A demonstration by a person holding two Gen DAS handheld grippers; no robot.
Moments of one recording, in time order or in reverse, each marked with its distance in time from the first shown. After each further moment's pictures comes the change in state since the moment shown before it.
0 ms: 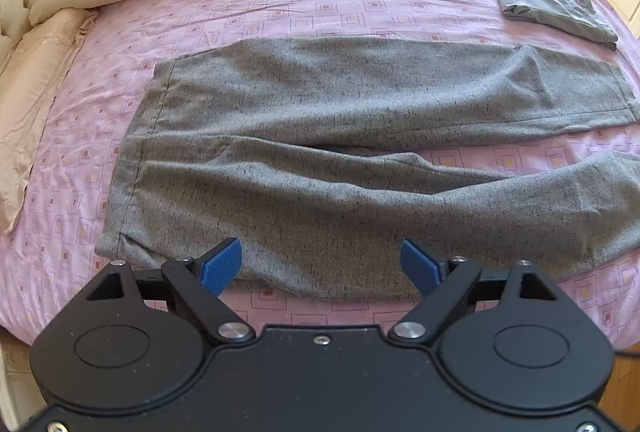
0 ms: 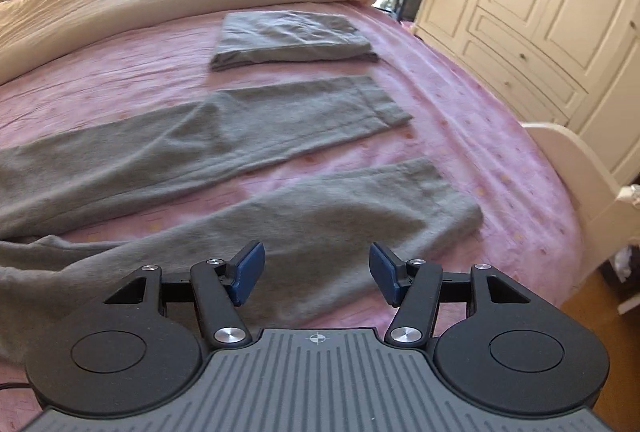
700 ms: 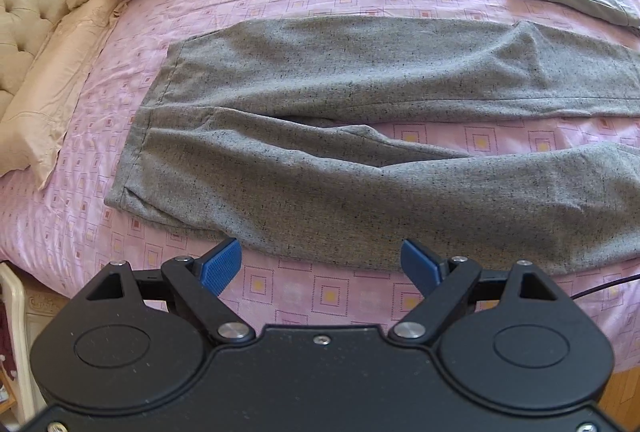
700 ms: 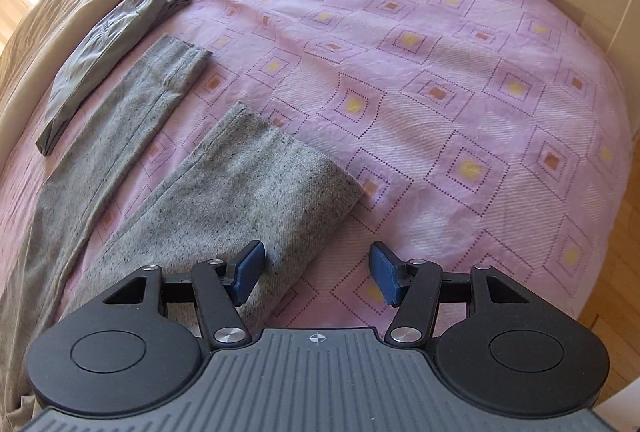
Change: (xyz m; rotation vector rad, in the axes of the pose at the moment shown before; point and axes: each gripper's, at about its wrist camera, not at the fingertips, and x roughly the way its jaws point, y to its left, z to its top) left arm -0.016 -0.091 -0.008 -0.061 0.061 0.163; right arm 0.170 -0.188 -0.005 0.541 0.238 0.159
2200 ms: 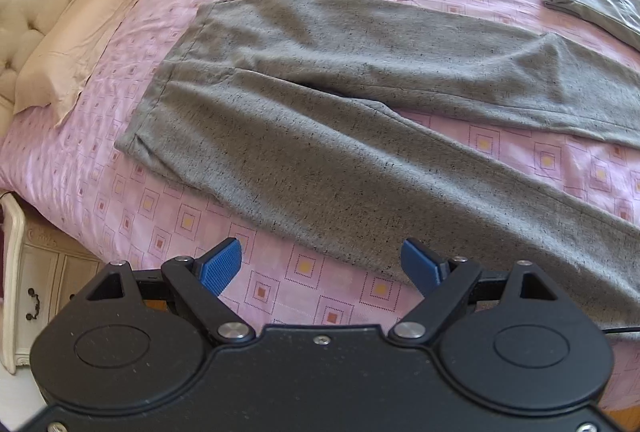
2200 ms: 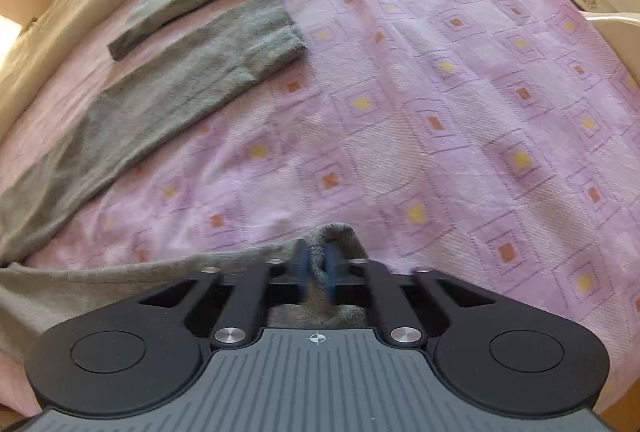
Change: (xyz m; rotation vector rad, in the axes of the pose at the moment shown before) left arm -0.005 -0.016 -0.007 -0.162 0.059 0.059; right arm 0.013 0.003 0.066 -0.468 0.146 0.215
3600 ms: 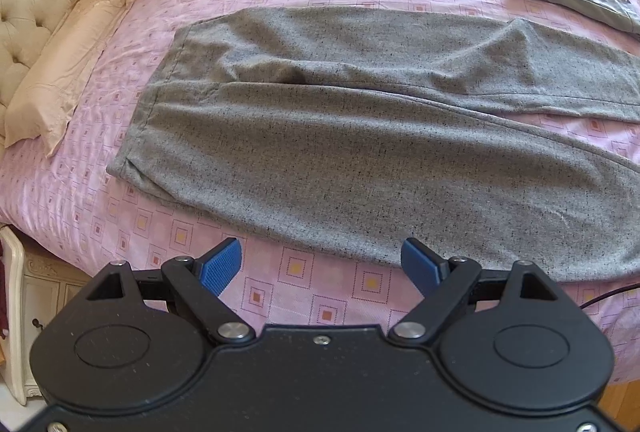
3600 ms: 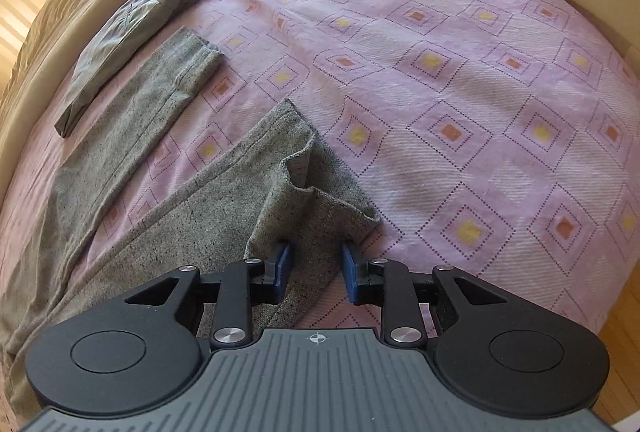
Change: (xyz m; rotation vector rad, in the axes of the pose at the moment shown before) left arm -0.010 -0.010 -0.010 0.102 -0.036 -0.031; right arm -0.005 -0.004 -0.048 0.341 -0.099 -0.128
